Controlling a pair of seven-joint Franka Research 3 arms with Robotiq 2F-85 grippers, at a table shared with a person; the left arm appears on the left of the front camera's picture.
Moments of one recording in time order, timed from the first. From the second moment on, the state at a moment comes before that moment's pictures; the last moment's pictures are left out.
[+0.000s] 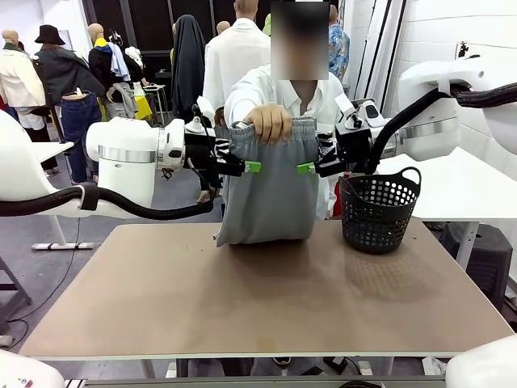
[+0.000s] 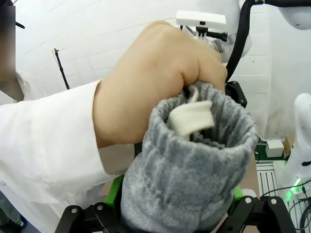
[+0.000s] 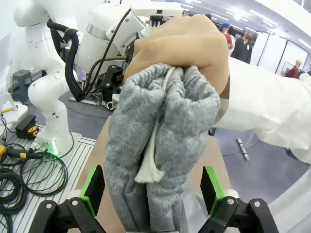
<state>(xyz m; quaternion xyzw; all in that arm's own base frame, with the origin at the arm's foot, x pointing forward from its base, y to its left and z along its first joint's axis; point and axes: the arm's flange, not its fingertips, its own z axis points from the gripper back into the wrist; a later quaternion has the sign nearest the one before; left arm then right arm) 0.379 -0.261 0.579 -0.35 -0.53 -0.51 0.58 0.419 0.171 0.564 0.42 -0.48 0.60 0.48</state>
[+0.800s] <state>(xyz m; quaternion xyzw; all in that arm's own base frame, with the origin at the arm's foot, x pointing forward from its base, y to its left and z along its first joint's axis) 0.385 -0.271 0.577 -0.36 -0.54 -0.52 0.56 0.426 0.174 0.565 0.44 -0.49 0.58 0.47</state>
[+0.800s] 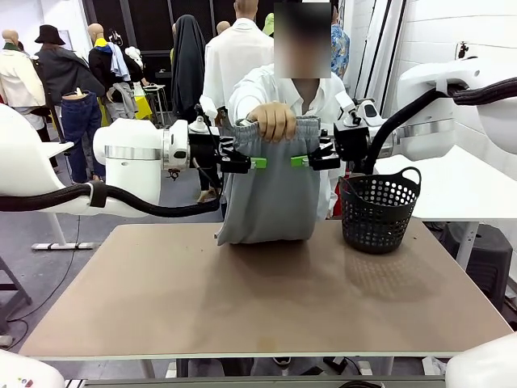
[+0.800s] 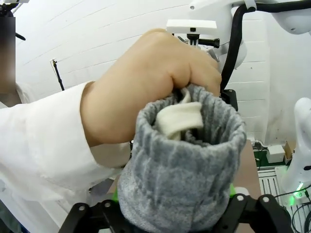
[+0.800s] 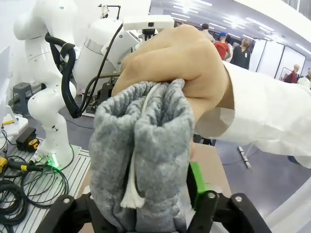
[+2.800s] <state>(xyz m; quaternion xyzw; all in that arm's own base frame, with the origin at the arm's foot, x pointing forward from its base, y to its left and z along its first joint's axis) 0.391 -0.260 0.587 -0.36 -0.56 -0.52 0.54 0.433 0.184 0.573 0.46 -0.47 0.57 0.48</state>
